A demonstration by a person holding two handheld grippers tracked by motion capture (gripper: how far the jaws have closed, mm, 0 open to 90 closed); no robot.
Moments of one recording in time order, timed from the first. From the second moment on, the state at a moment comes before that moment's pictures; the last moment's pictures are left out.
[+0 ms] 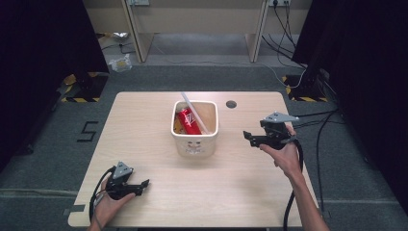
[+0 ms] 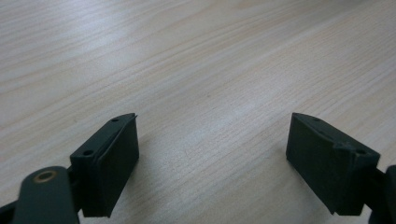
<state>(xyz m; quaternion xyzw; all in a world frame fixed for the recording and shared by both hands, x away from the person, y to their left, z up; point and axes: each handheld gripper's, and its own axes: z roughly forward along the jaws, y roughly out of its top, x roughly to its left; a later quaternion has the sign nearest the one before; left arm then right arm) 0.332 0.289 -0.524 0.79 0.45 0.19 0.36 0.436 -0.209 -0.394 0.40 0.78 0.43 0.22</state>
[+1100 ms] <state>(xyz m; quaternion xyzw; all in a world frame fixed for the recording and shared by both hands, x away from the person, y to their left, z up) 0.332 0.289 -0.524 0.79 0.45 0.19 0.36 0.409 -0.202 -0.416 0.40 0.79 0.41 0.22</state>
